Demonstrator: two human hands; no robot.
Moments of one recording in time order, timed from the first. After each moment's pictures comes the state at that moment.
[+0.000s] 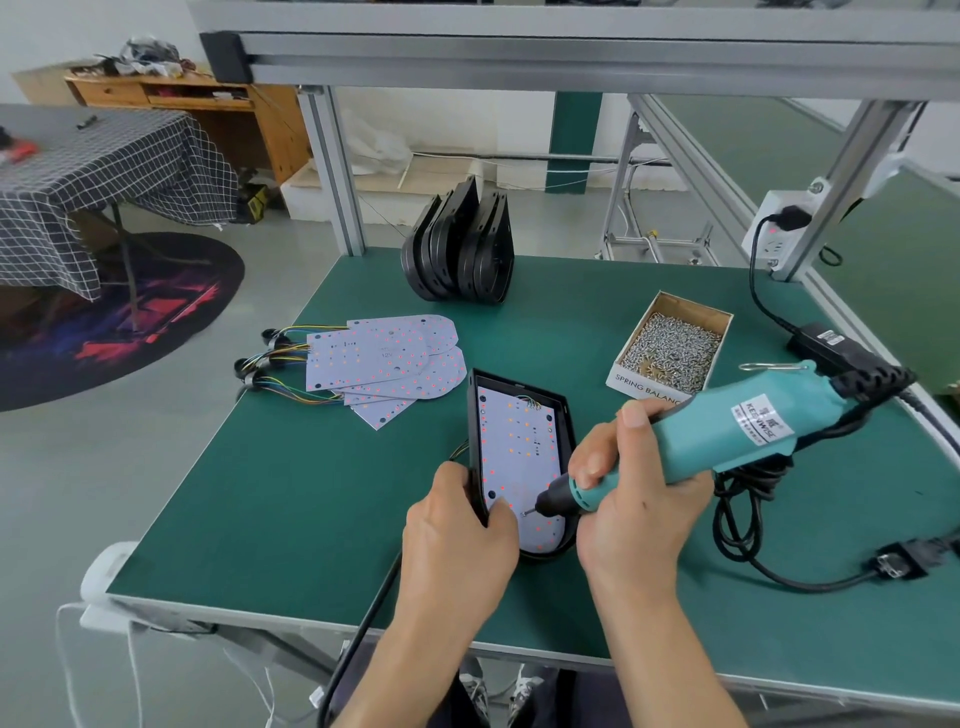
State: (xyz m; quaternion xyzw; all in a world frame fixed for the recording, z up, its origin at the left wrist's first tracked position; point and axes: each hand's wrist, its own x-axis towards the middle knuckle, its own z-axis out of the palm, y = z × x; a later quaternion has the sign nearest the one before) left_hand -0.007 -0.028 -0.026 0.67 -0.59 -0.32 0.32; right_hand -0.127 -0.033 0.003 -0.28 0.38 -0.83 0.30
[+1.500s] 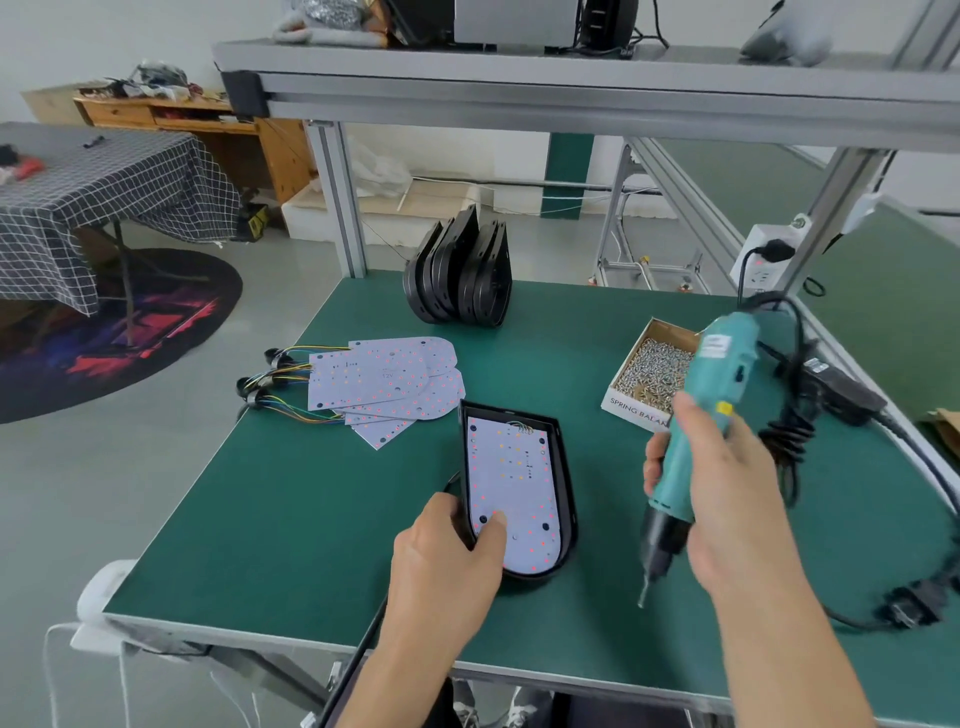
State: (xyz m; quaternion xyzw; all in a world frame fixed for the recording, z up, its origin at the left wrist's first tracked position) left_hand 0.004 -0.027 -0.027 0.67 -0.57 -0.35 0.32; right_hand -0.203 -0.029 0.036 -0.27 0.59 -0.67 0.37
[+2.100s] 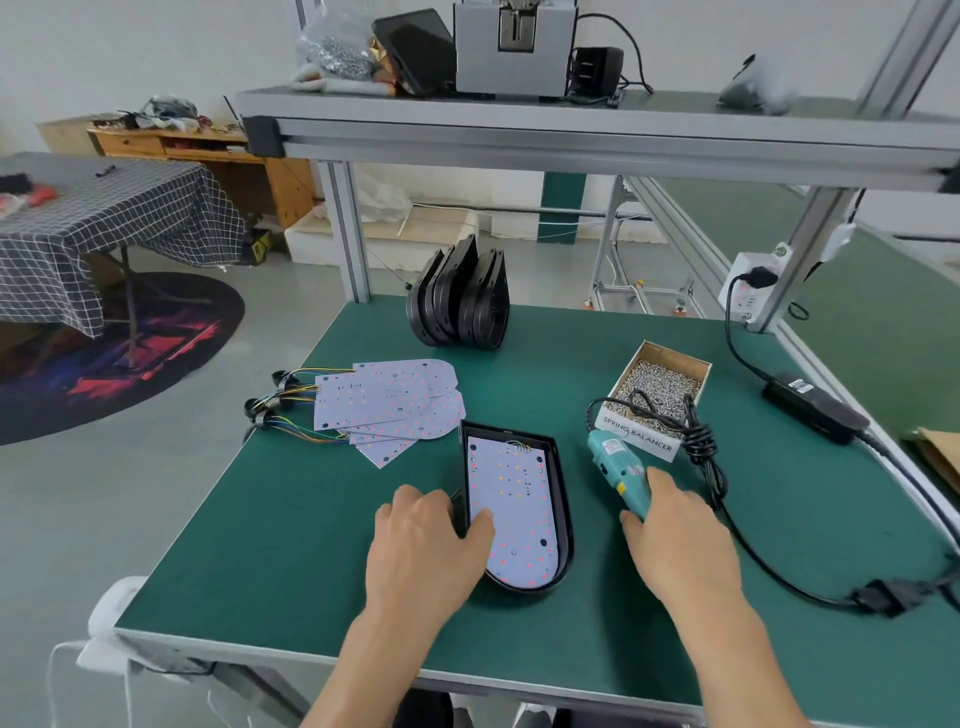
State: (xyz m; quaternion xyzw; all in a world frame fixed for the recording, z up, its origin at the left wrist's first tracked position) left_hand 0.017 -0.049 -0.007 0.69 -0.67 -0.22 0.18; right_hand -0.208 -0.024 -0.006 -0.50 0.85 -0.10 0.10
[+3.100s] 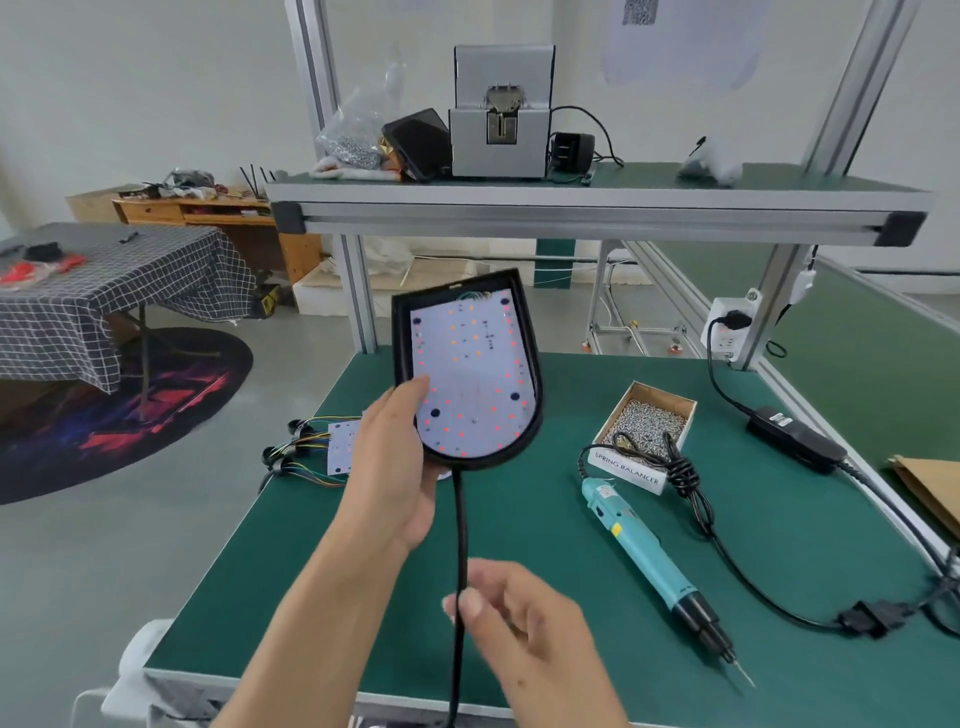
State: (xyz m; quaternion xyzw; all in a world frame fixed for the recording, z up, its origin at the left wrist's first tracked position) left_hand 0.021 -0.078 0.120 0.43 -0.33 -0.60 0.60; right_hand -0.088 0.047 0.030 -0.51 0.55 -0.47 0.47
